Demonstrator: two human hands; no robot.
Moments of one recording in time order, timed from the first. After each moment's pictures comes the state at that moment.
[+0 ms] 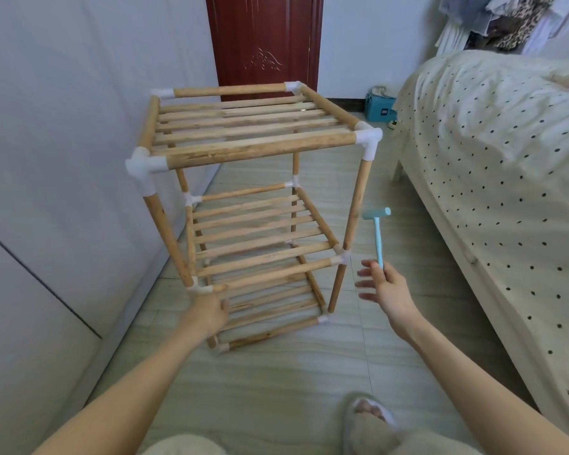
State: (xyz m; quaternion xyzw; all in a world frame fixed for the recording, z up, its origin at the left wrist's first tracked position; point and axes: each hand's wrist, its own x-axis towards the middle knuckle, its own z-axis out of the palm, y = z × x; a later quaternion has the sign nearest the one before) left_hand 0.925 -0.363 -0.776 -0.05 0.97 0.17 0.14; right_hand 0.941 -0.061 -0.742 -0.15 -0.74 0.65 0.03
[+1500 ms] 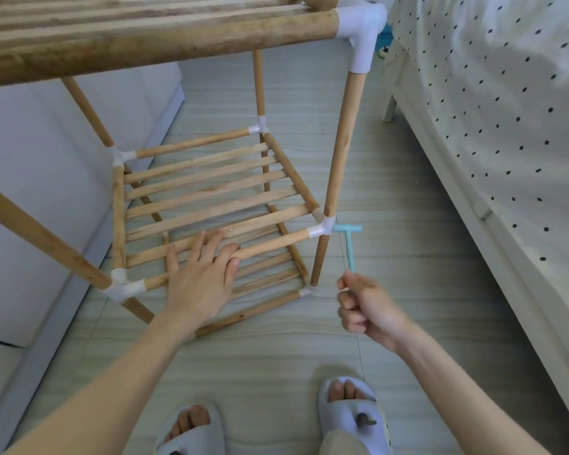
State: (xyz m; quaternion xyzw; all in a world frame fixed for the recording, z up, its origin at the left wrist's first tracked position) left_hand 0.867 -0.298 -0.820 0.08 1.00 0.02 0.02; right_hand 0.913 -0.043 -0.826 -0.27 -0.53 0.80 -0.11
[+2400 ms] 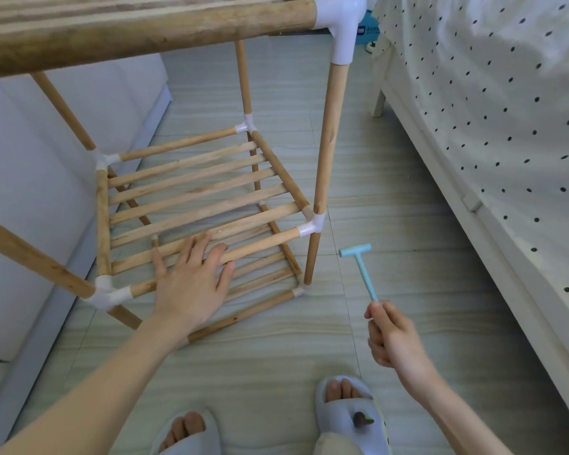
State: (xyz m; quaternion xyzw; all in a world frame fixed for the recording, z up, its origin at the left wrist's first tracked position) left_hand 0.865 -0.296 -0.815 0.08 1.00 0.00 0.02; right_hand 0.970 -0.027 -0.833 -0.28 -0.64 0.71 -0.06
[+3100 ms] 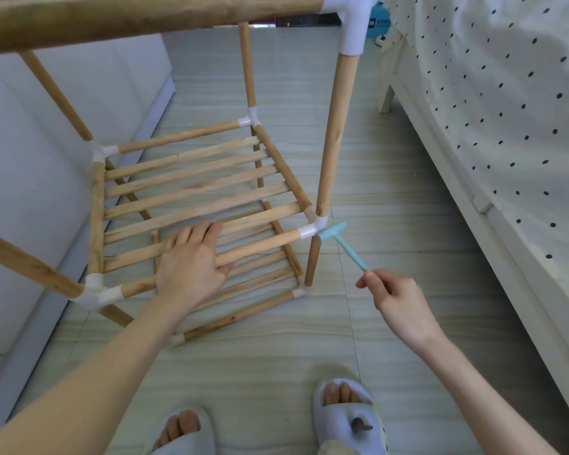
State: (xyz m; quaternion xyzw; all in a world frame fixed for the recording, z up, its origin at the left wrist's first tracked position) left_hand 0.836 -0.292 -0.824 0.09 0.99 0.01 -0.06; right_hand 0.928 -0.009 -0.813 -0.14 -0.87 0.47 0.00
